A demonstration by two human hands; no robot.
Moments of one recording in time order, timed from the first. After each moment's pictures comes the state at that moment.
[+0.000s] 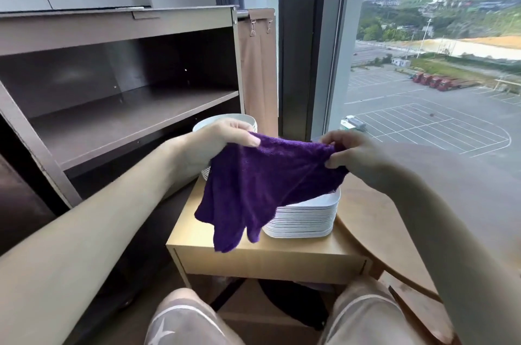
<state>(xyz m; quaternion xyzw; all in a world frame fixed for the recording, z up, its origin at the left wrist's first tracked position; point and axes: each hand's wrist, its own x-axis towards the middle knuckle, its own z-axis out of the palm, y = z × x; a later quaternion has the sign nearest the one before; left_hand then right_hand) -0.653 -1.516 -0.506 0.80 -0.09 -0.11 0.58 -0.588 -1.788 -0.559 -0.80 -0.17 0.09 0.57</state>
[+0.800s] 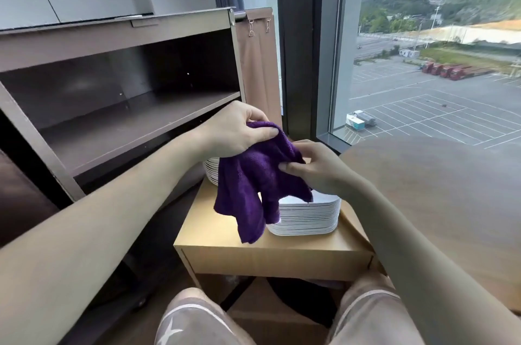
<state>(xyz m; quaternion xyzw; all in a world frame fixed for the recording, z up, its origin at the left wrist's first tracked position) -0.633 -1.543 -0.496 0.93 -0.13 0.06 0.35 -0.593 -1.742 -0.590 -0.82 -0.29 0.02 0.49</state>
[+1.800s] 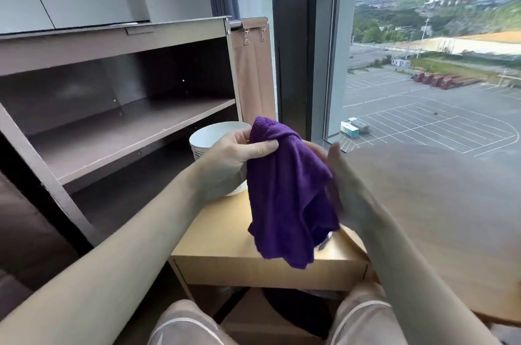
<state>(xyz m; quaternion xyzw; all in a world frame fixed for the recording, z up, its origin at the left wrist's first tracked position) -0.649 -1.560 -0.533 0.63 -0.15 -0.07 0.76 -0.616 -1.763 -0.605 -0.49 -0.21 0.19 0.82</state>
